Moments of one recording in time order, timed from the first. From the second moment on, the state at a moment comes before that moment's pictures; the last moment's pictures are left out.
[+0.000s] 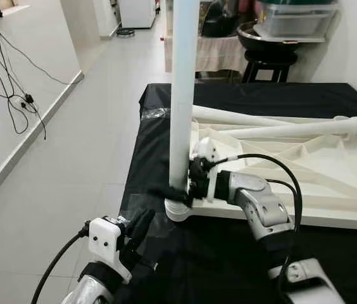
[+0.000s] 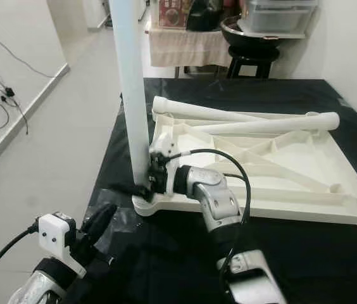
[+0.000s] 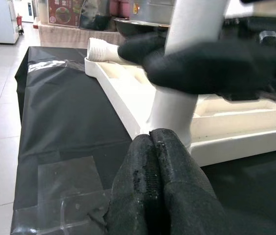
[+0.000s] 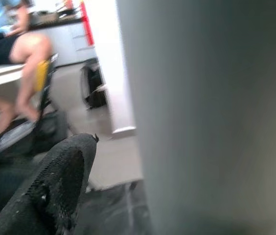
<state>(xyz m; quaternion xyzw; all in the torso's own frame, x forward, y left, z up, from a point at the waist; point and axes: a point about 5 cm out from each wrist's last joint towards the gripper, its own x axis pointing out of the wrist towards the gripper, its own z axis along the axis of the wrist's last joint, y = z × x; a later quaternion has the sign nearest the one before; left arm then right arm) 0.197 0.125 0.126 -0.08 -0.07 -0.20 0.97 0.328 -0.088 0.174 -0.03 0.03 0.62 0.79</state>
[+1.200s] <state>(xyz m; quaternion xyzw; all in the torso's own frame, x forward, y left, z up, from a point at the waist) 0.194 0.127 0.123 -0.08 -0.06 -0.20 0.97 0.298 -0.073 0.148 -0.01 0.03 0.37 0.93</state>
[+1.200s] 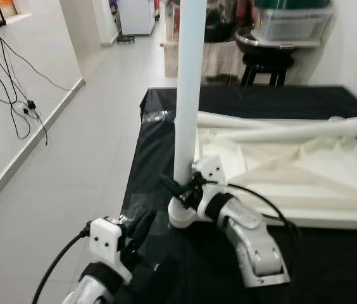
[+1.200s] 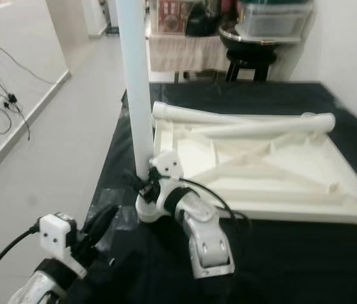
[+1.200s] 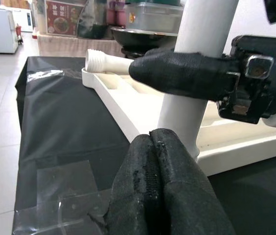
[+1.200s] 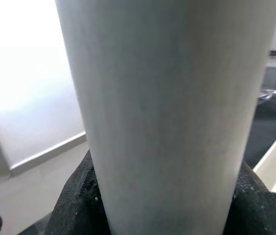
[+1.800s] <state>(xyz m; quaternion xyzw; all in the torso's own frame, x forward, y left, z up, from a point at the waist) 0.195 0.127 0.126 -0.08 -0.07 -0.20 0.97 0.321 -0.074 0.183 0.00 0.03 0.55 0.84</state>
